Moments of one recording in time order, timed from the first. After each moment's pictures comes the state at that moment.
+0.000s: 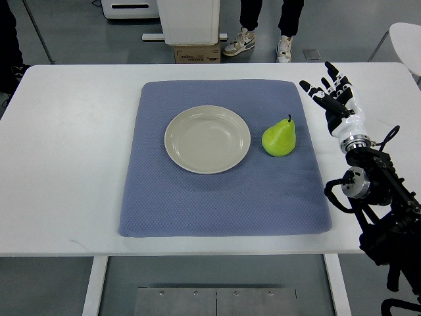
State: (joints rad) left arm -0.04 0.00 -0.11 -0.19 -0.09 0.10 -0.12; right arm 0.51 0.00 1.27 0.97 -0.77 -0.12 0.23
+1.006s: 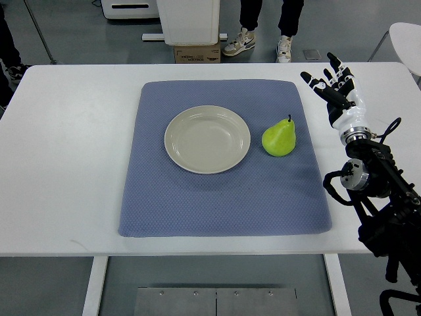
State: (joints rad) left arm -0.04 0.00 -0.11 -0.19 -0.10 0.11 -0.12; right arm 0.56 0.00 1.26 0.94 -0.76 -0.14 0.25
